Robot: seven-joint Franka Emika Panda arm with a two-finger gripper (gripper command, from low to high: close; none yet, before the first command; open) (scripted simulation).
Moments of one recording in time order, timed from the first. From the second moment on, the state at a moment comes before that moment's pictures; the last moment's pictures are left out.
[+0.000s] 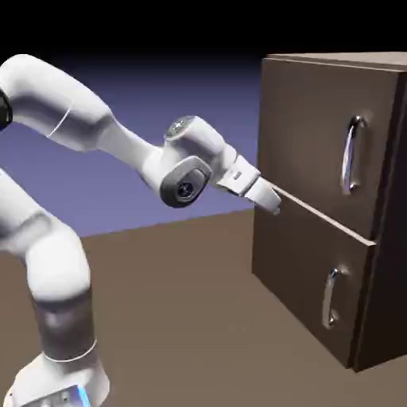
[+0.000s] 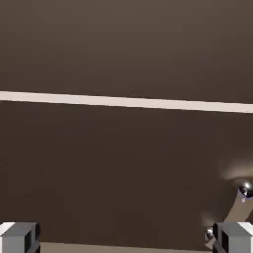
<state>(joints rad) 0.03 -0.58 -0.02 -2.80 -0.05 3.04 0.78</state>
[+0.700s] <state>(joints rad) 0.34 -0.70 -0.37 -2.63 -0.97 3.01 1.44</state>
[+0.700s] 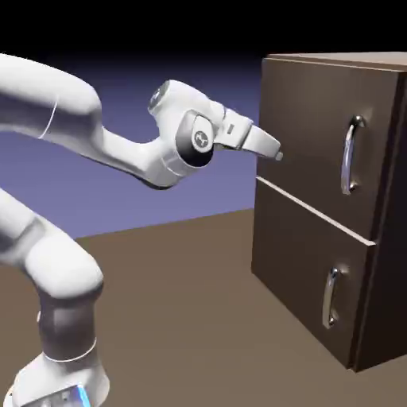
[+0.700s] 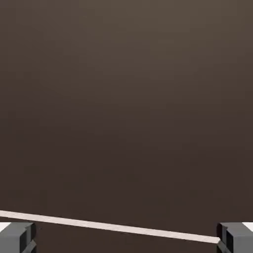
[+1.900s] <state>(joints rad) 0.86 -0.92 -0.98 -2.33 -2.53 2.96 2.58</state>
